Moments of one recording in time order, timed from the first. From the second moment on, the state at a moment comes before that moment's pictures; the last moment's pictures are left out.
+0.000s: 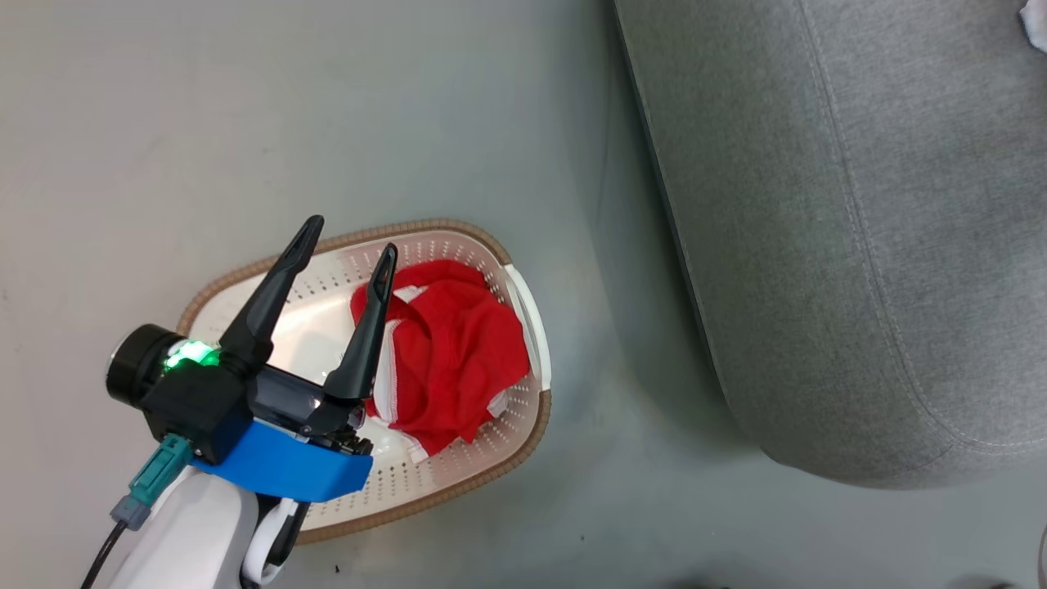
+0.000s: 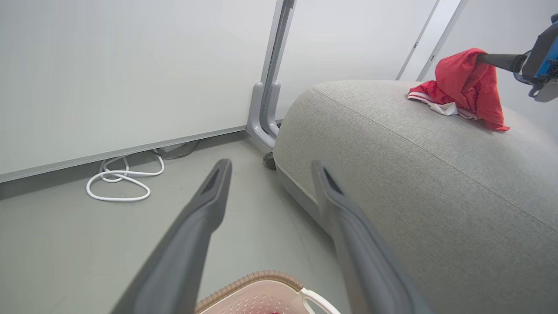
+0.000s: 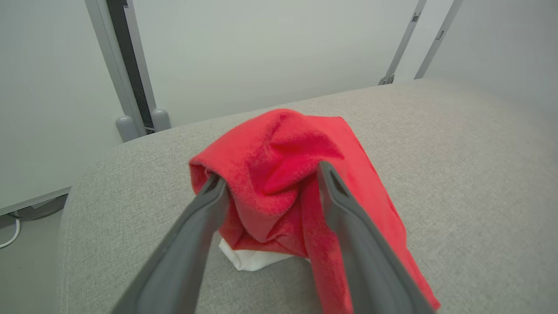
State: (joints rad) left arm -0.30 0.37 -0.40 -0.02 -0.35 -0.10 -0.24; right arm -1.03 -0.27 -0.53 0.81 -0.04 0.13 -0.11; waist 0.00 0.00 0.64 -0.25
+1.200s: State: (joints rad) left arm -0.07 0.16 -0.17 0.24 -0.39 -0.12 -0.26; right arm -0.24 -0.05 -0.13 0.29 0.06 0.13 -0.08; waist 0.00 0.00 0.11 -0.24
